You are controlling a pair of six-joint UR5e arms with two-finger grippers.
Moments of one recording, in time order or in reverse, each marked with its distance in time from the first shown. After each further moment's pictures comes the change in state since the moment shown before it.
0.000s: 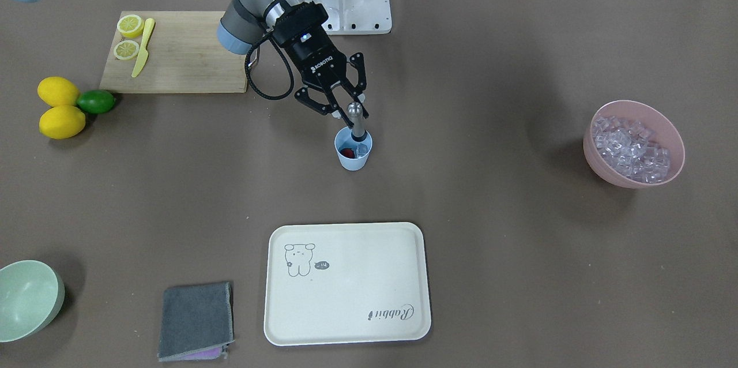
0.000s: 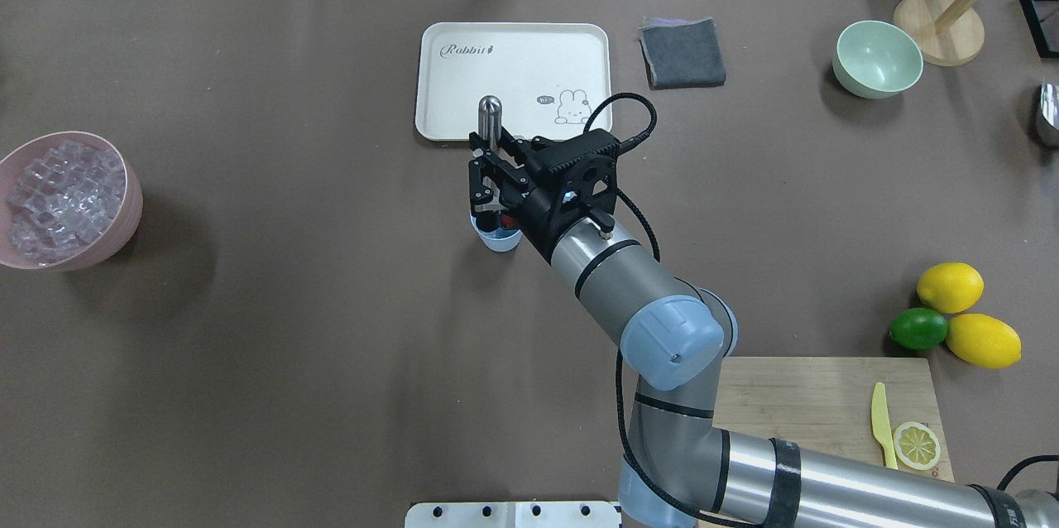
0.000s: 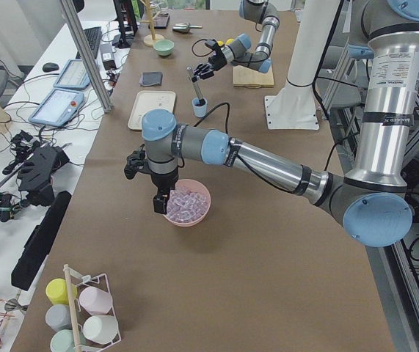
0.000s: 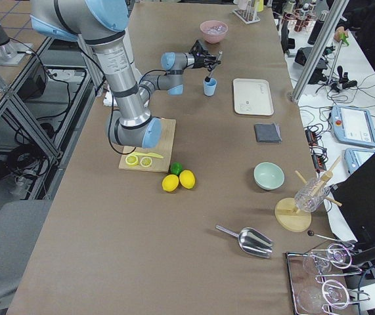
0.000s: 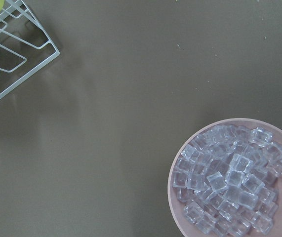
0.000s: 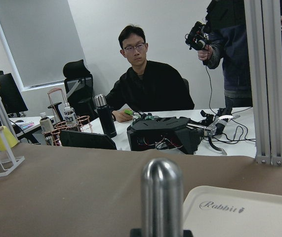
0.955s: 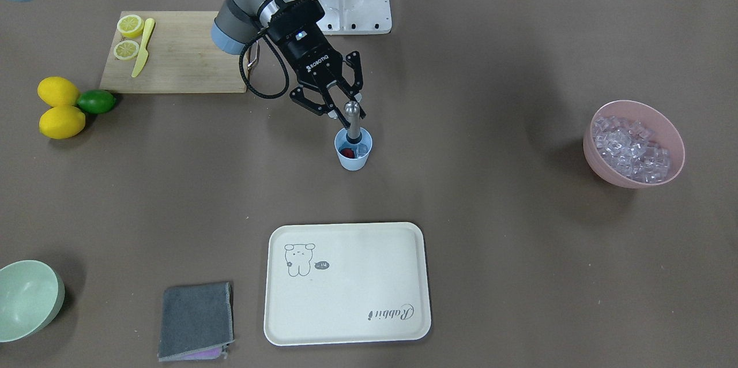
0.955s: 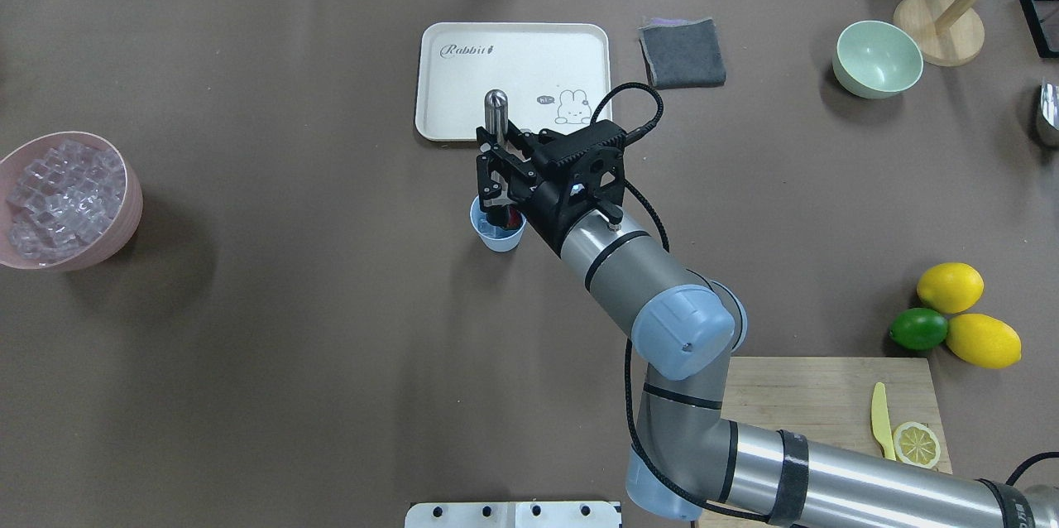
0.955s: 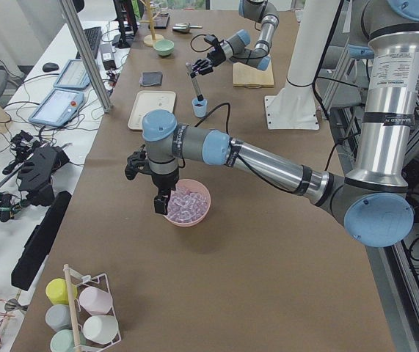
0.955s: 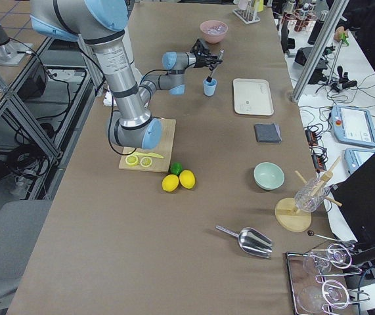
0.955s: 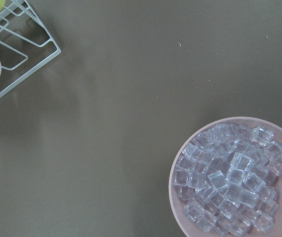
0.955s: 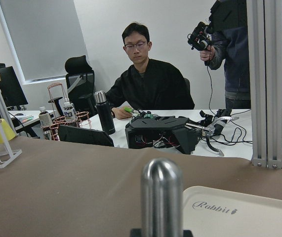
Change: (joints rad) left arm -0.003 0.005 -0.009 0.002 0.000 0.000; right arm 0.016 -0.014 -0.018 0.001 0.027 -0.020
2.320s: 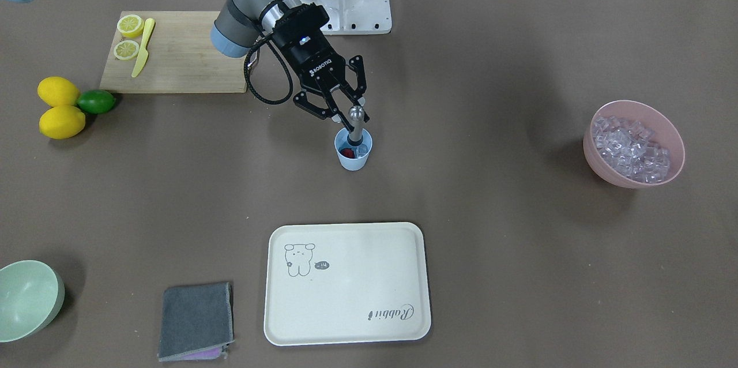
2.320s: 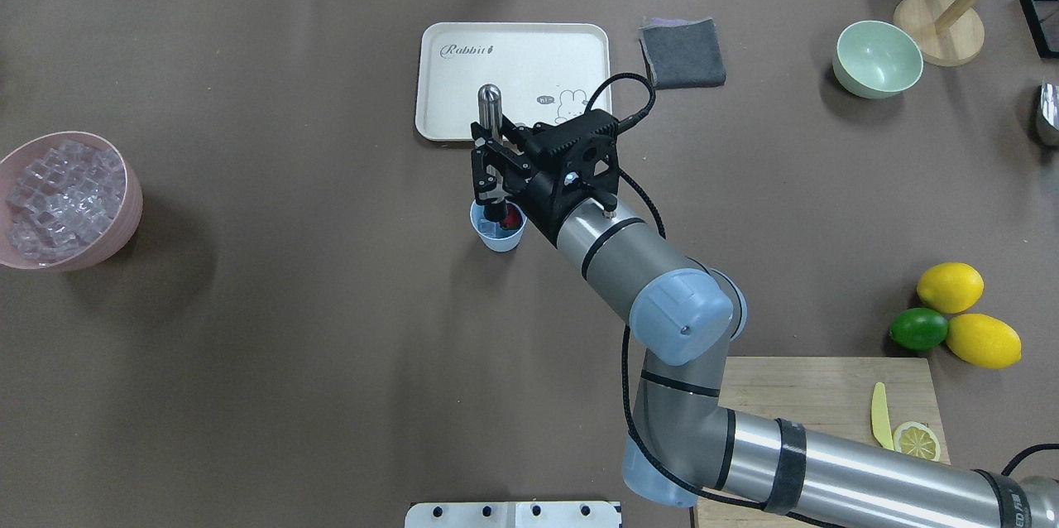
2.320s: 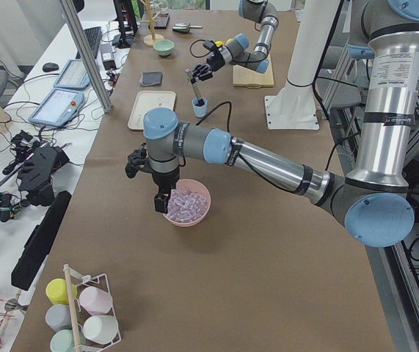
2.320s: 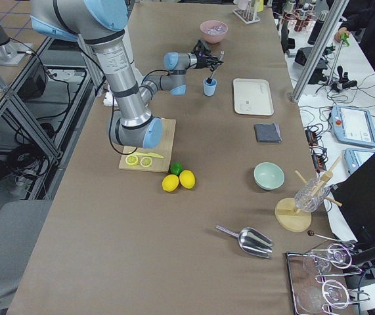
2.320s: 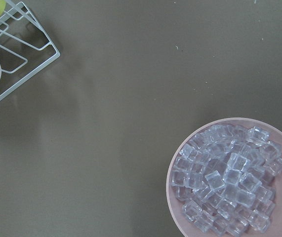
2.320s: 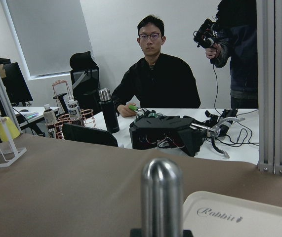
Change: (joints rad) left arm -0.002 0.002 -0.010 0.002 0.000 0.000; right arm 0.051 0.012 0.052 -0.054 0.078 -0.006
